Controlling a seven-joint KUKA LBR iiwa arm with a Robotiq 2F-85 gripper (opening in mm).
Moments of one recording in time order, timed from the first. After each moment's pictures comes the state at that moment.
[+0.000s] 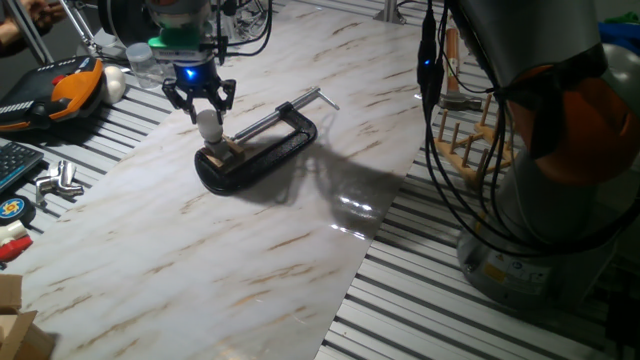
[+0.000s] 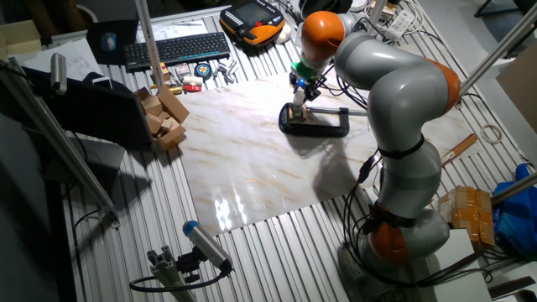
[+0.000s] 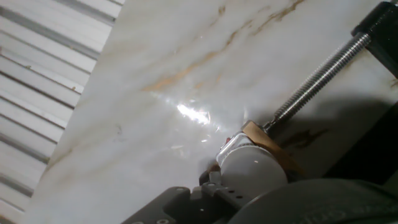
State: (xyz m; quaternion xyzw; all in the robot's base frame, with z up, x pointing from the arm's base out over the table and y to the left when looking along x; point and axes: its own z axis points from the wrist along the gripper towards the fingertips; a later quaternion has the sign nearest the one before) arm 0.650 0.021 0.127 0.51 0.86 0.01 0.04
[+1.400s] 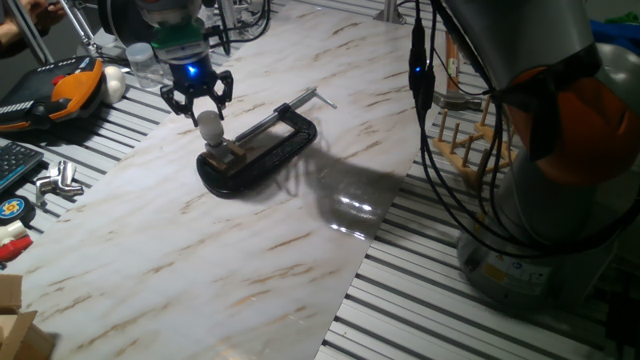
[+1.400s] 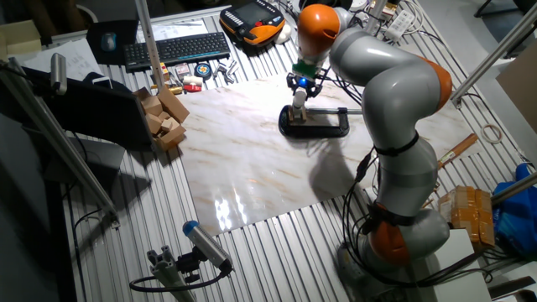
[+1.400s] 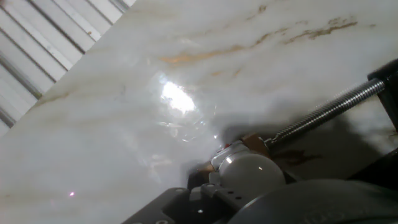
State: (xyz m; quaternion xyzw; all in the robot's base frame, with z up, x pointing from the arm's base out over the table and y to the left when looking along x) arm 0.649 0.021 0.129 0.36 0.93 -0.02 0.02
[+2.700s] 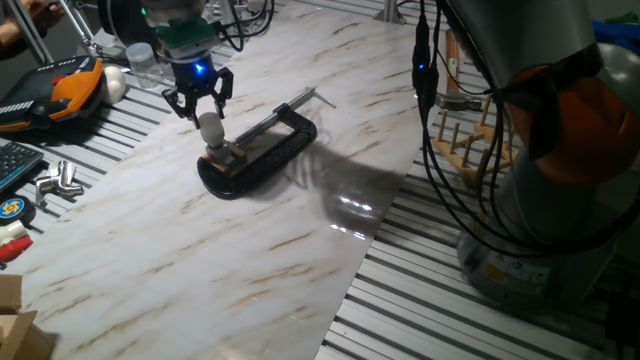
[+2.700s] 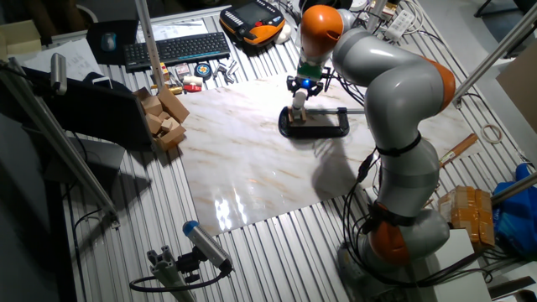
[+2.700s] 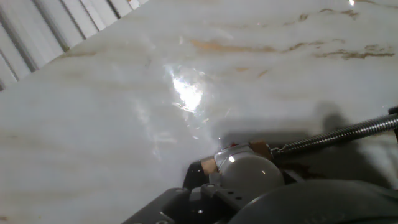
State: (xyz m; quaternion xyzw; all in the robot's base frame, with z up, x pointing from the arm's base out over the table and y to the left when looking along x) arm 0.647 0.024 0.127 0.25 0.97 0.00 0.02
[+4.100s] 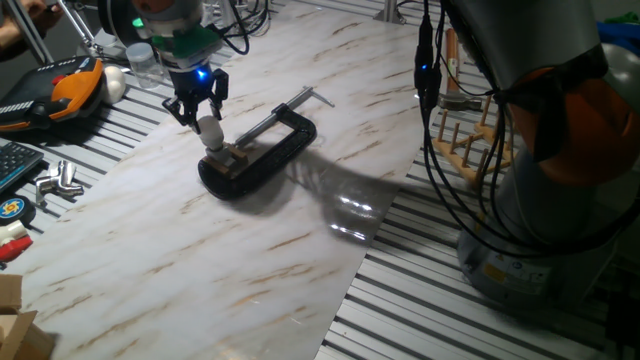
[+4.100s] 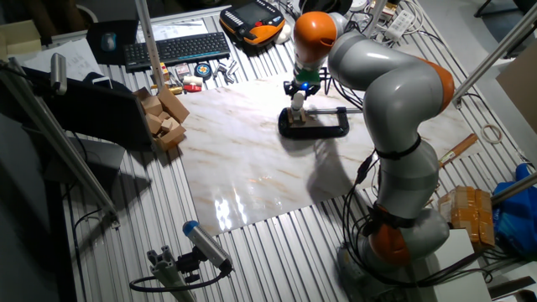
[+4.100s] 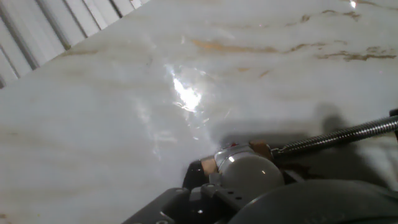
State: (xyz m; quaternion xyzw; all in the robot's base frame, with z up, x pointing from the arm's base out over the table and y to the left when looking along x) arm 0.646 0.032 0.127 0.15 0.99 -0.03 0.04
